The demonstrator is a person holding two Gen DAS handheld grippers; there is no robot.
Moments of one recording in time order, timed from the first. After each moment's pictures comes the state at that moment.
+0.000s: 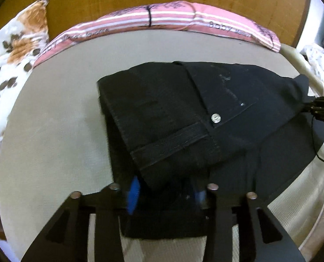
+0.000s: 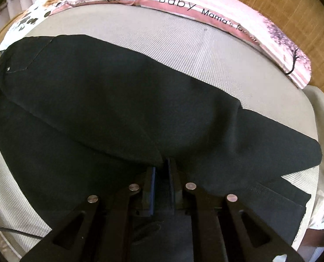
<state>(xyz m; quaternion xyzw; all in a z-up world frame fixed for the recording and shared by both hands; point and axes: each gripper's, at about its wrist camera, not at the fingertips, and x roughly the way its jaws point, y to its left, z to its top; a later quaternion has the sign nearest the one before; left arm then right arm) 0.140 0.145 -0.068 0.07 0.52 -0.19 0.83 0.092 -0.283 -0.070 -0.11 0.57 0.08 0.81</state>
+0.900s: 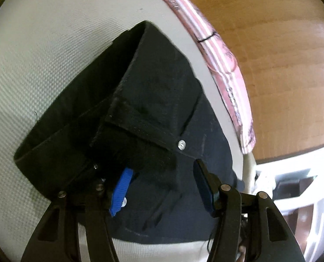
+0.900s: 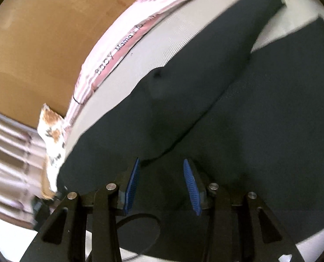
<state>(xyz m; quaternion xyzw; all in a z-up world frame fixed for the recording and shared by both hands) 0.125 0.180 -0.104 -0.43 0.51 -0.13 0.73 0.029 -0.392 -0.097 0.41 0.46 0.03 0.79</state>
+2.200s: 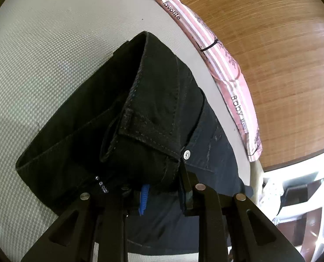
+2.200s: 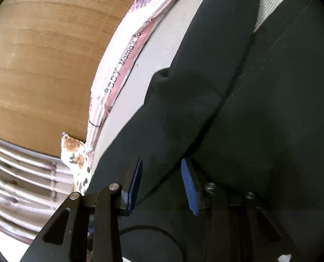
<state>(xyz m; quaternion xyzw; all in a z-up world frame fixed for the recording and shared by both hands) 0.125 0.177 -0.104 -0.40 0.50 -0.10 0.76 0.044 -0.388 -0.122 0.51 0.39 0.03 0.76</state>
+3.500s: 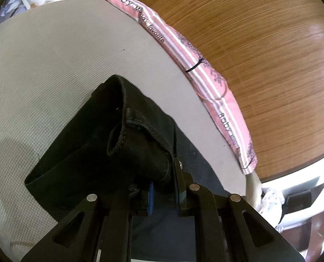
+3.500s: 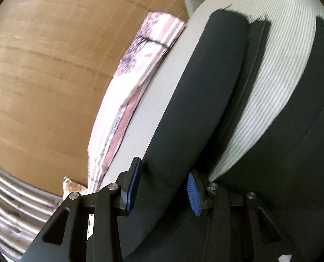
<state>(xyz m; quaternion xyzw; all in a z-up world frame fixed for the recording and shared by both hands) 0.141 0.178 -0.050 -0.39 0.46 -0.08 0.79 0.075 -0.497 -0.113 0.53 0.30 -0.04 0.79</state>
